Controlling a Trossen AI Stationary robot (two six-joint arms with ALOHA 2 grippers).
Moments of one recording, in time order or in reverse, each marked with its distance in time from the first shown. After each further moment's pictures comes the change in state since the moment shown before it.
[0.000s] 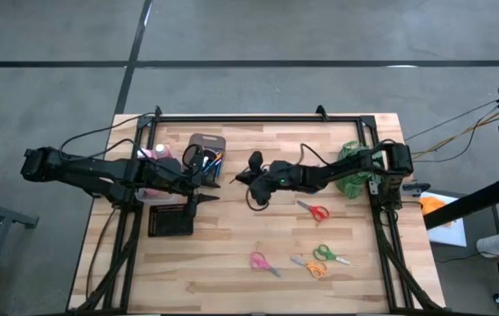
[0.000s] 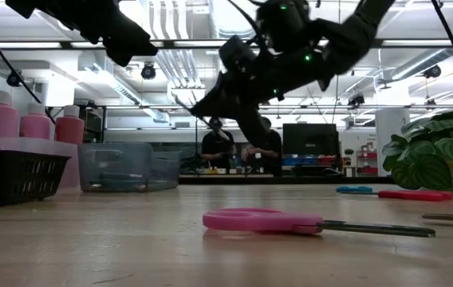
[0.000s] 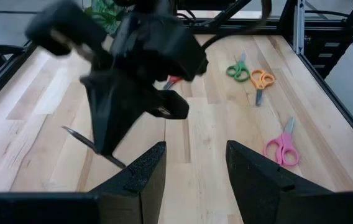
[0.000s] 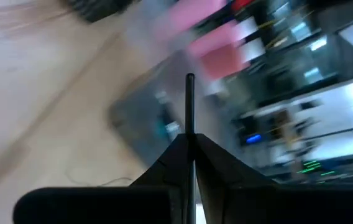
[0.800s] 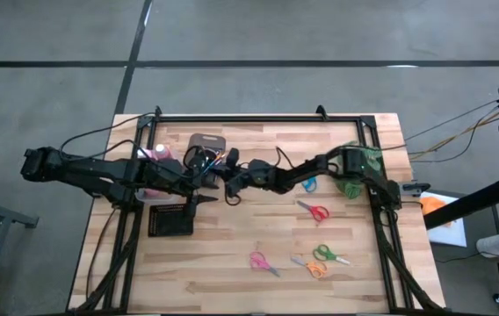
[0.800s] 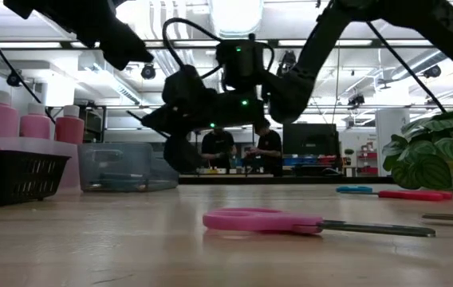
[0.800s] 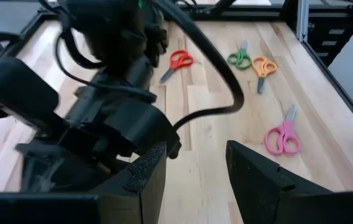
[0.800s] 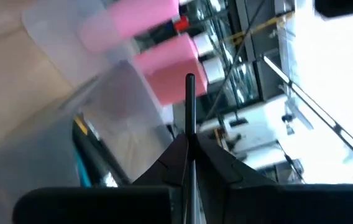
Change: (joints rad) left arm 0.000 0.001 0.000 -0.046 0.000 0.000; right arm -0.052 0.432 0.336 0.397 0.015 -0.172
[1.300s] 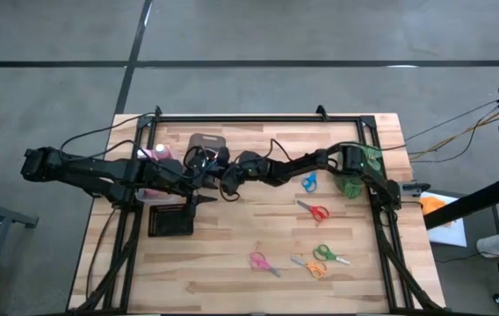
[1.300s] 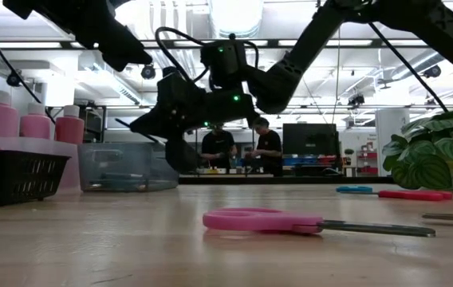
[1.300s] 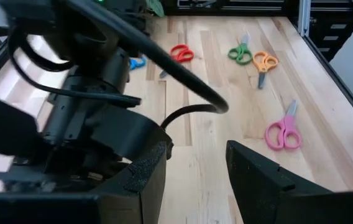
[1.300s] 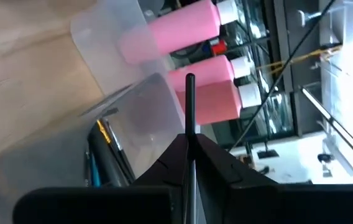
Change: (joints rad) left arm 0.000 0.000 0.000 -0.017 0.000 0.000; right arm -0.043 0.002 0.119 -0.242 -0.199 -0.072
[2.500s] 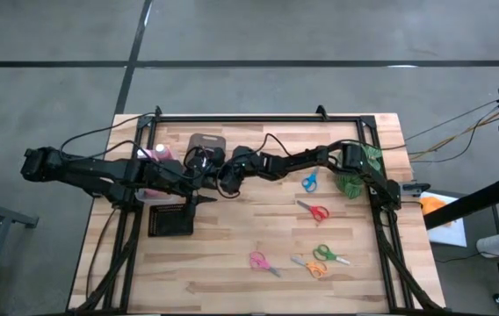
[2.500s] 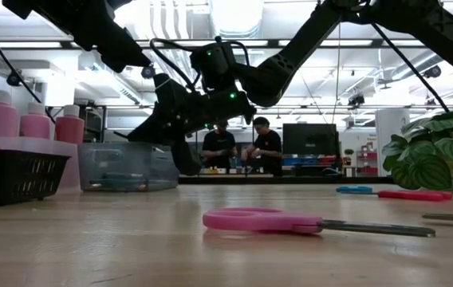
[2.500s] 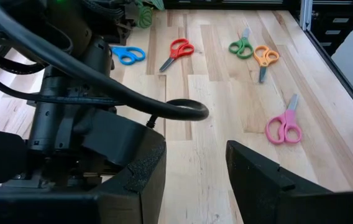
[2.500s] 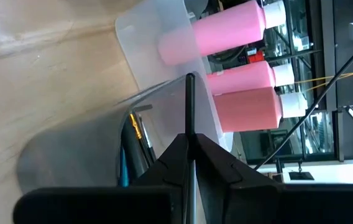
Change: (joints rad) left arm 0.000 0.000 0.000 -0.020 0.000 0.000; right arm -0.026 0.005 0.089 -0.237 -0.116 -0.058
